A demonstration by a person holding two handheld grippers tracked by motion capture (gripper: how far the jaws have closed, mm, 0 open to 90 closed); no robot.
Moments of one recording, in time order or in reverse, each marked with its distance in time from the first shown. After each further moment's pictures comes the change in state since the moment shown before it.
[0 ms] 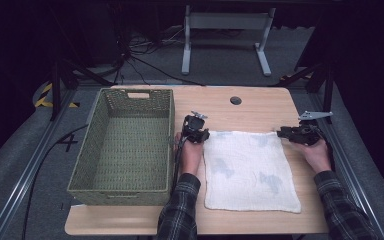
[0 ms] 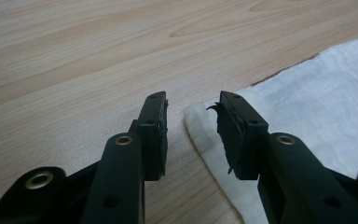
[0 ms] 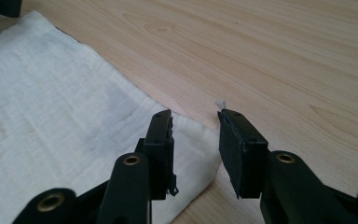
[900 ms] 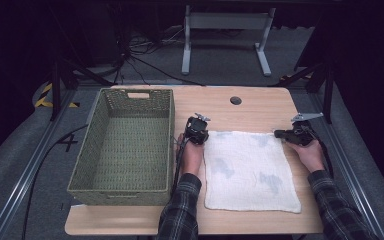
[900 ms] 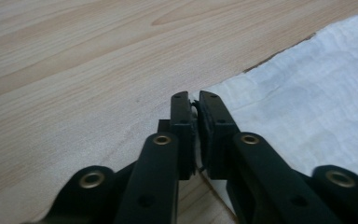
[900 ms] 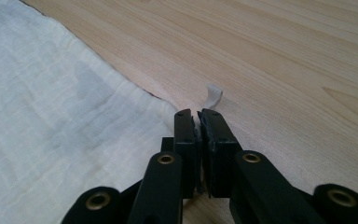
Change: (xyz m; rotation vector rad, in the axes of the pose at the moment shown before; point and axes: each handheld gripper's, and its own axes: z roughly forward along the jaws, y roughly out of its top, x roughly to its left) left arm -0.005 -0.002 0.007 0.033 -0.022 0.046; right arm -0.003 -0.007 0.022 0.062 -0.035 0.004
